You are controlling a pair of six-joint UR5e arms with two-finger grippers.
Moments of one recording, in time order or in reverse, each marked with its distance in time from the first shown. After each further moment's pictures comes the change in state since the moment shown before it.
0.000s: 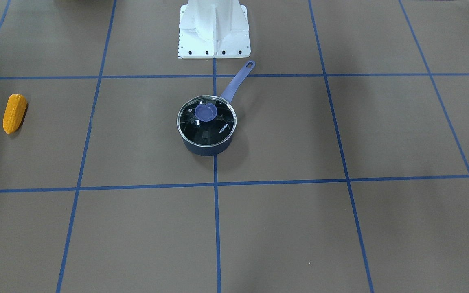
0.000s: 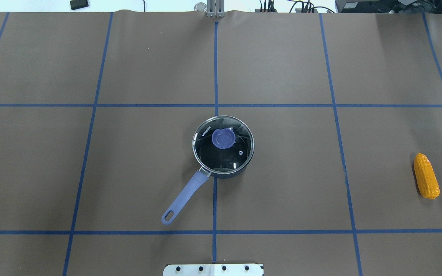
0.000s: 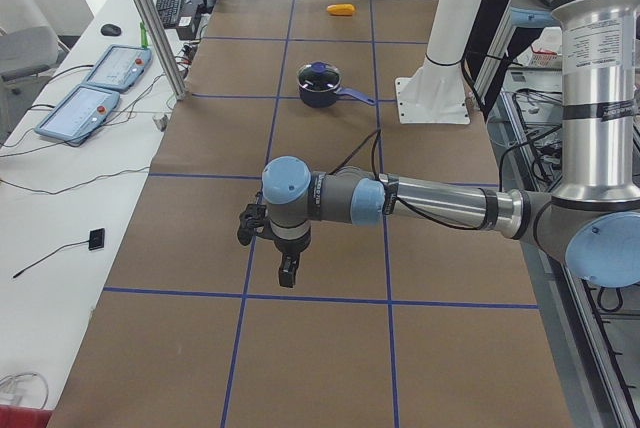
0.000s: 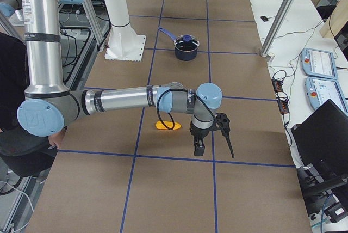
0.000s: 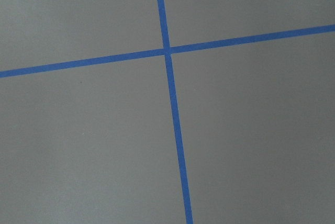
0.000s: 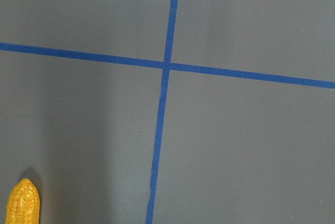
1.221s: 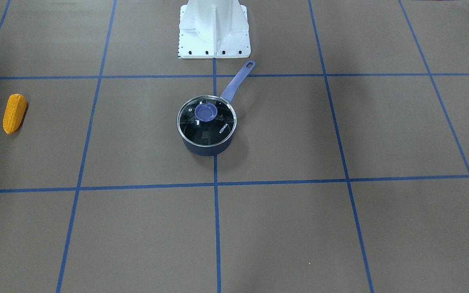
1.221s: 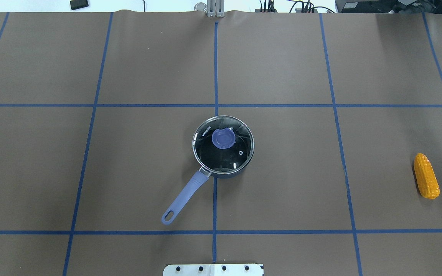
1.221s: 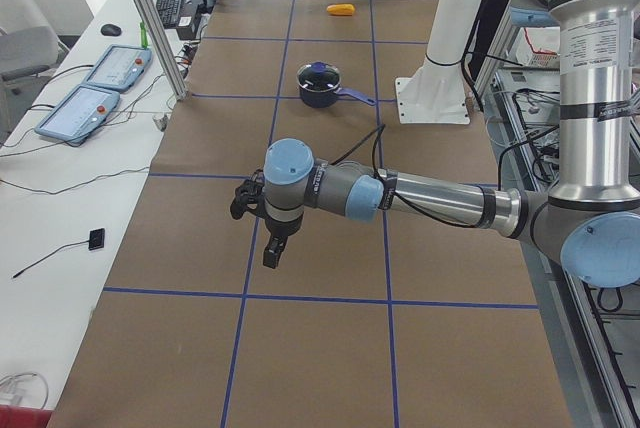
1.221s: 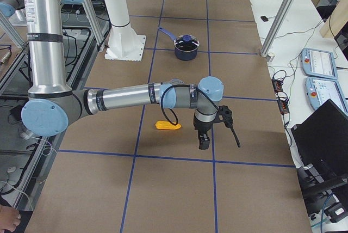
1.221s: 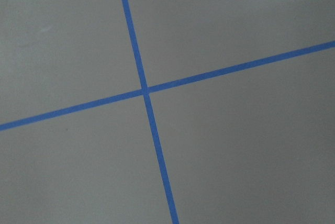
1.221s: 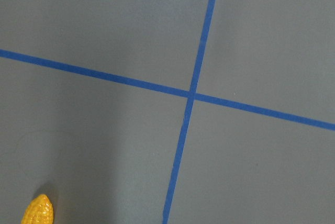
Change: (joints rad) left arm 0.015 -0.030 0.001 -0.260 -0.002 -0.011; right arm -0.042 0.015 0.026 0.208 -0.001 -0.002
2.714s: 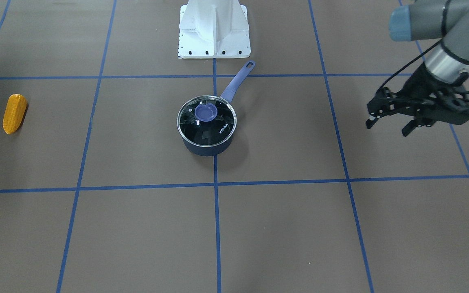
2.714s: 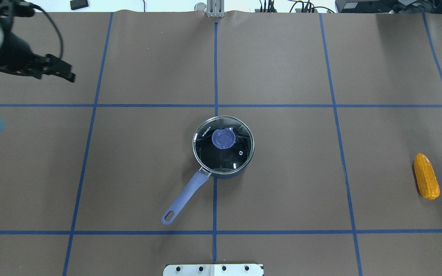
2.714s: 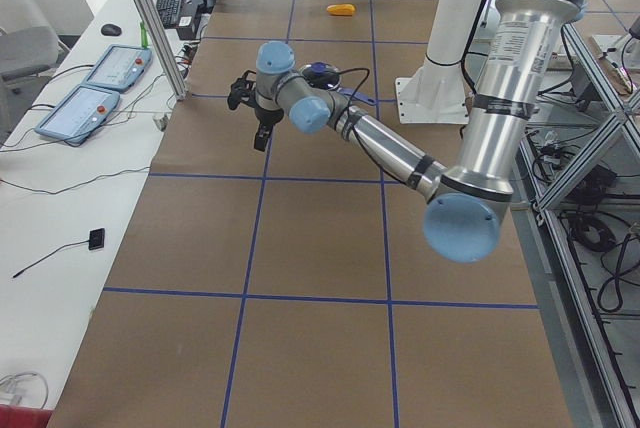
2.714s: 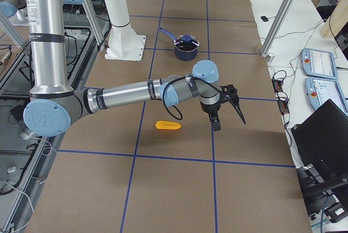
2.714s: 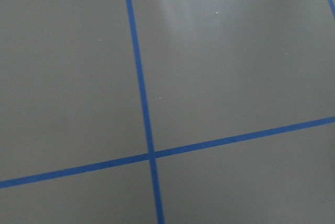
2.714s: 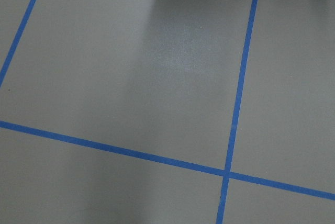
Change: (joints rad) left arm 0.519 -0.451 -0.091 0.120 0.167 -0.810; right arm -0.036 -0.008 0.029 0.181 0.015 0.260
